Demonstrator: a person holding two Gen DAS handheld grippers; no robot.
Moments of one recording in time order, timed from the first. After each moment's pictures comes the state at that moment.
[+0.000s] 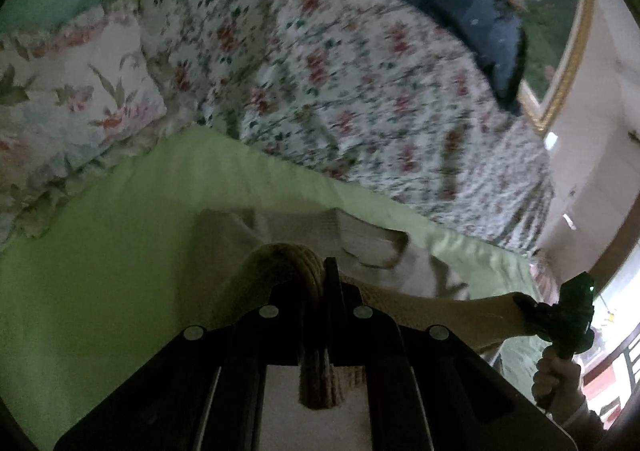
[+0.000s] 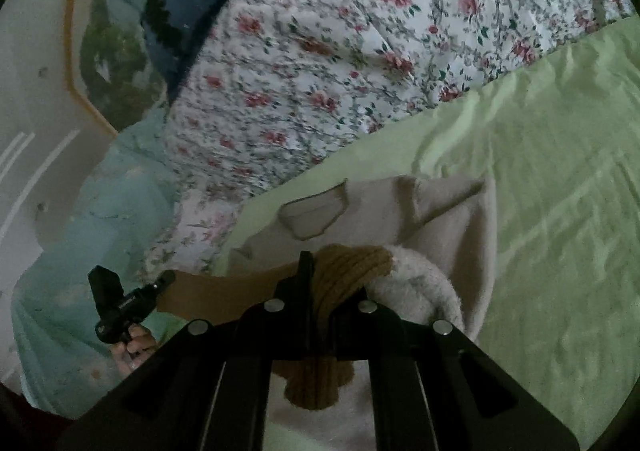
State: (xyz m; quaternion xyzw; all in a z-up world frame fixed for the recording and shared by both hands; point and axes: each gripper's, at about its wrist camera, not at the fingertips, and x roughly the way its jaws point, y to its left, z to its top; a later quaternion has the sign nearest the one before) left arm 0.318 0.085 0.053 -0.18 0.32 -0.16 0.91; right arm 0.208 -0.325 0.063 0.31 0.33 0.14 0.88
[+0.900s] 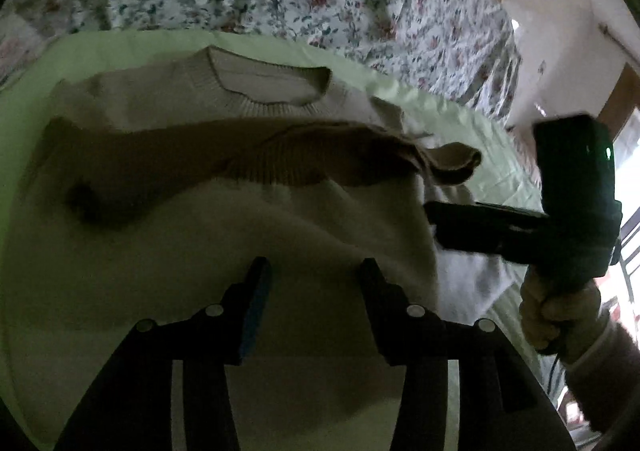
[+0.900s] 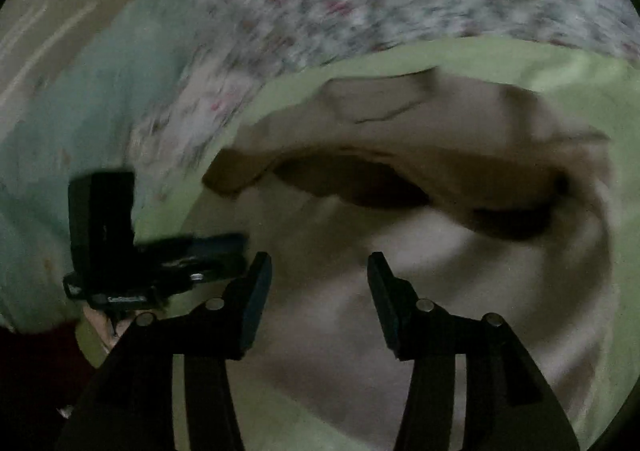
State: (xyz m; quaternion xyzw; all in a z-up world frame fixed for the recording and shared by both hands) left arm 0.303 -0.047 -0.032 -0.05 0.45 -0.29 0.85; right arm 0.230 -0.185 0.008 0.15 0.44 0.24 0.85
